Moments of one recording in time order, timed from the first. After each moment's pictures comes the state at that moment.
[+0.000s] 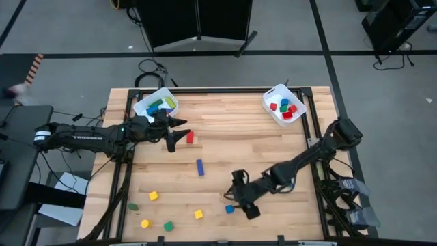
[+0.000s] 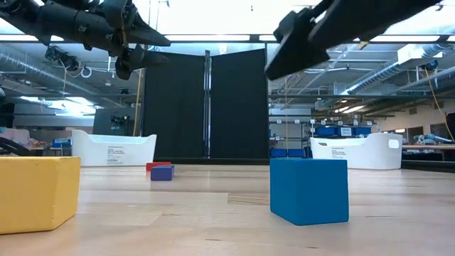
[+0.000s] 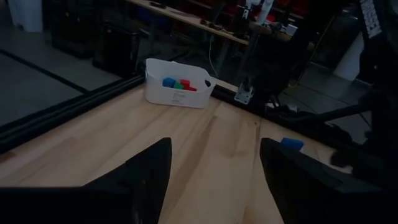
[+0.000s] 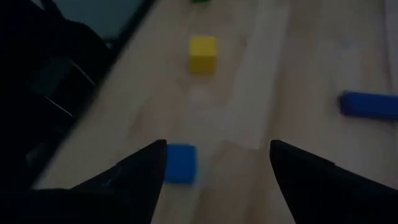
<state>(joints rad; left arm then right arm) 0.10 0.79 0.41 0.26 -0.20 -0.32 0.50 1.75 1.07 -0.08 0.11 0.14</state>
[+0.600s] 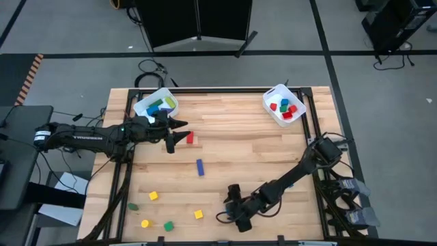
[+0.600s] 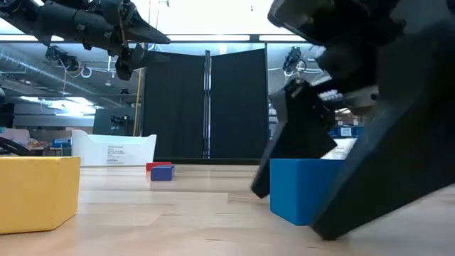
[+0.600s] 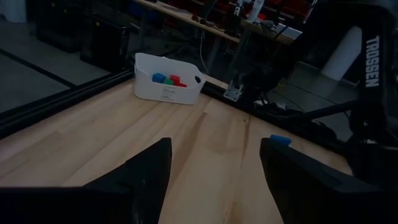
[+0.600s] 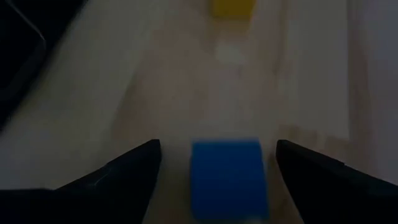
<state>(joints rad) 0.10 0.79 0.41 0.26 -0.15 -0.35 0.59 2.07 1.18 0.03 0.24 0.25</state>
